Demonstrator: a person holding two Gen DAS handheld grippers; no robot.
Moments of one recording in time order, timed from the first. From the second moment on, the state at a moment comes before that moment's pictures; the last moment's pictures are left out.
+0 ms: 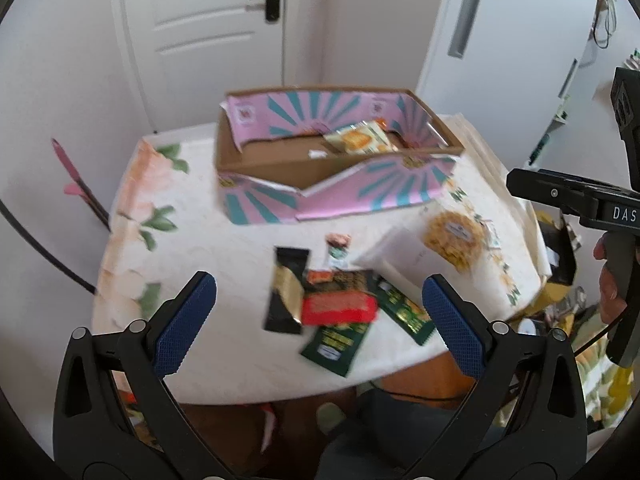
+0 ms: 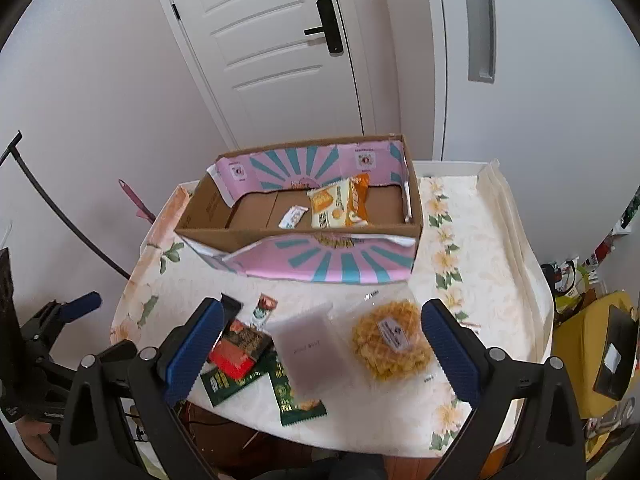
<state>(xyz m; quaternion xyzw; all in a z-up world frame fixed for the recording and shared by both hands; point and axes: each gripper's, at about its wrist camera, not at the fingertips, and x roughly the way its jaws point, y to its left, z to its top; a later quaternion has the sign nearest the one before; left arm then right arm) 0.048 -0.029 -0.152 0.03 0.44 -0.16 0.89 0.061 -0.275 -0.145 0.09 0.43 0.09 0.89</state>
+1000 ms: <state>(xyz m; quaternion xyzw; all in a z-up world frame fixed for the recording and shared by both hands) 0.090 -0.070 -0.290 -0.01 0.47 -0.12 0.88 0.091 -0.251 -0.277 0.00 0.47 0.27 0.84</state>
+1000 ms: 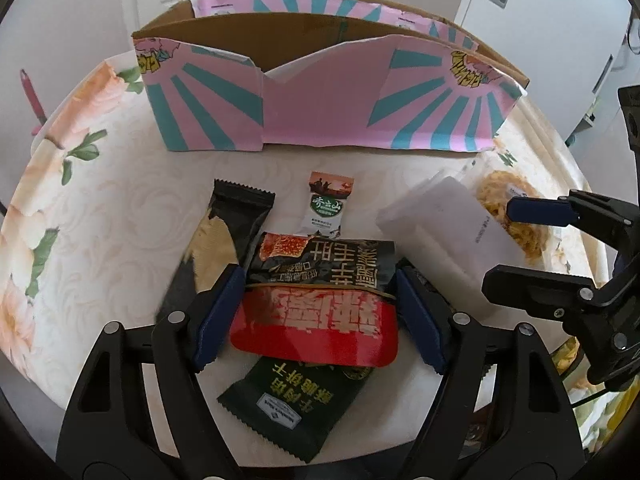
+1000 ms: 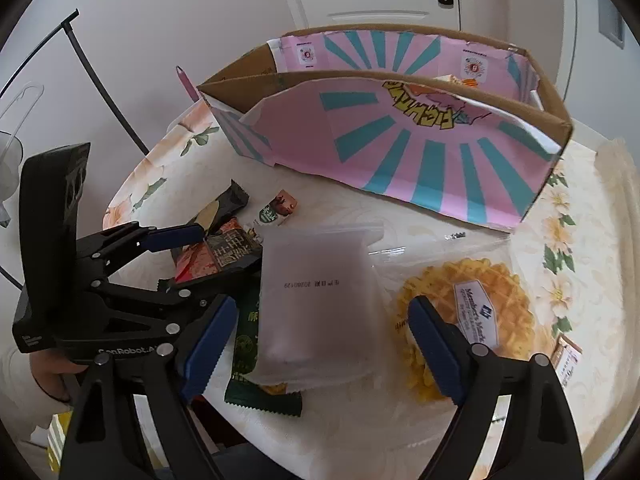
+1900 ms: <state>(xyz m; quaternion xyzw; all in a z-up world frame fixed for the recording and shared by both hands) 0.100 -0.065 -0.294 0.00 0.49 -0.14 0.86 0.100 -0.224 -0.299 -0.04 0.48 0.29 0.83</state>
